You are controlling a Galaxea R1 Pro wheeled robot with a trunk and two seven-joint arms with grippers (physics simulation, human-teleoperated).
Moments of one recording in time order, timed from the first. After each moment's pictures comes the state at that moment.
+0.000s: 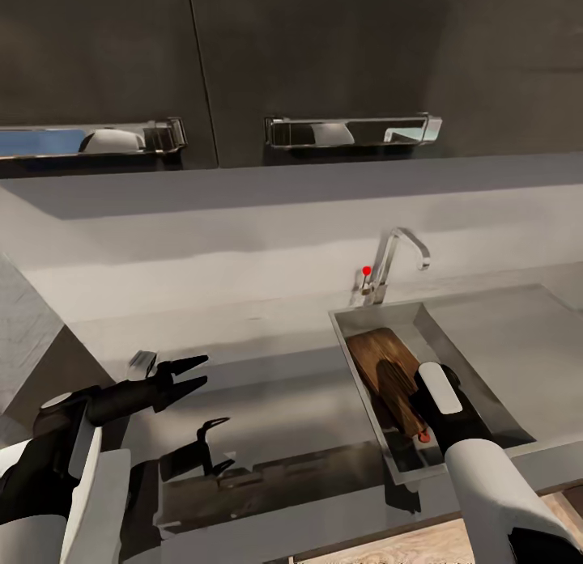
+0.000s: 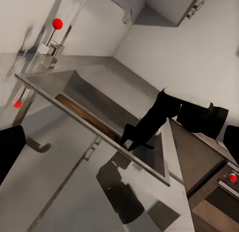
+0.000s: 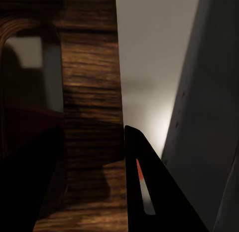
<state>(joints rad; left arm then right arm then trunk) -0.51 0.13 0.34 -1.26 0.12 0.51 -1.52 -0.78 -0.02 -0.16 -0.81 -1.03 0.40 -1.19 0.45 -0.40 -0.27</state>
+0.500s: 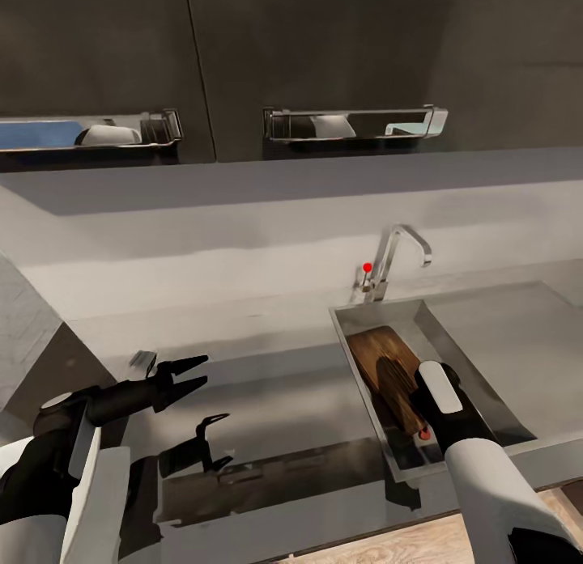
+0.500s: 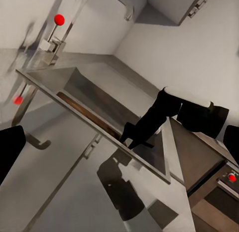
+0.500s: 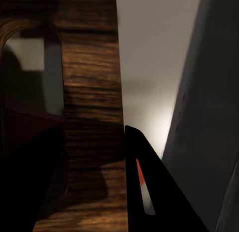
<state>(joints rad) -0.51 0.13 0.34 -1.26 0.12 0.51 -1.52 -0.78 -0.02 -0.16 -0.83 -1.02 0.41 -1.19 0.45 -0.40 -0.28</state>
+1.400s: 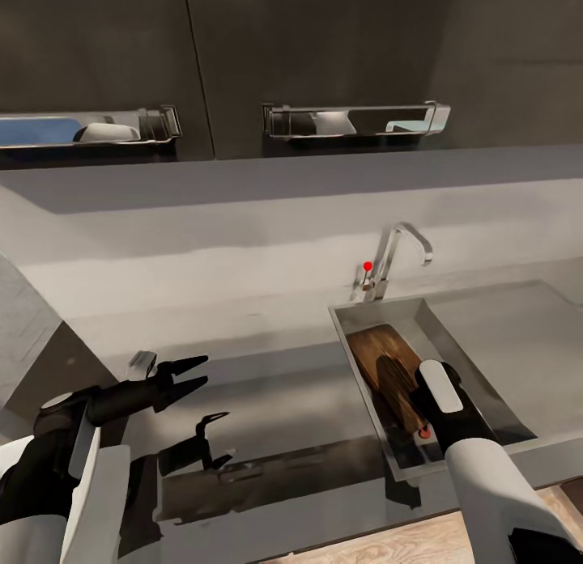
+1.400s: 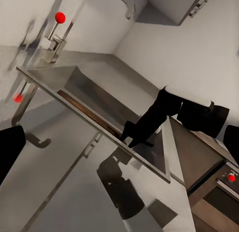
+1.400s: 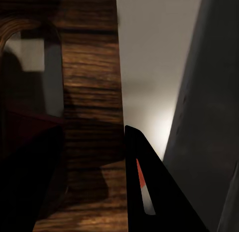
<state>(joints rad) -0.51 0.13 0.34 -1.26 0.12 0.51 -1.52 -0.78 -0.02 -0.16 -0.84 -1.02 0.41 -1.19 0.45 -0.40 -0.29</state>
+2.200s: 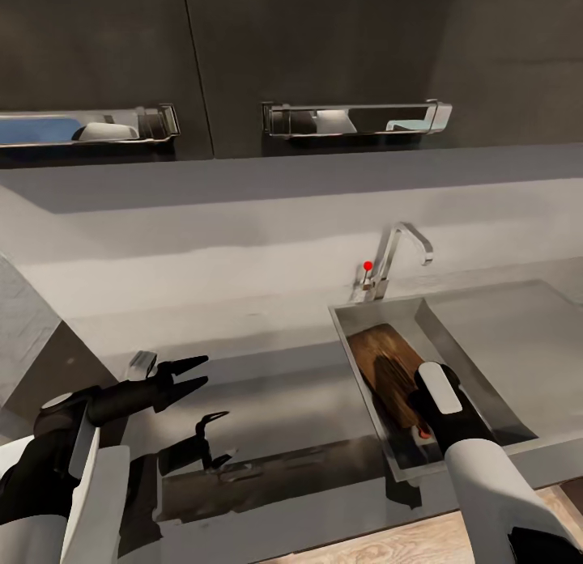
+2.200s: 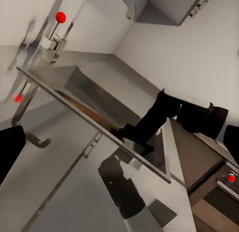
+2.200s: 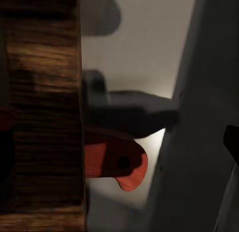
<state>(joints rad) -0.51 0.13 0.34 -1.26 0.12 0.51 -1.52 -0.78 -0.02 -0.16 -0.81 -1.02 0.41 -1.19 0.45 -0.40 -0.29</state>
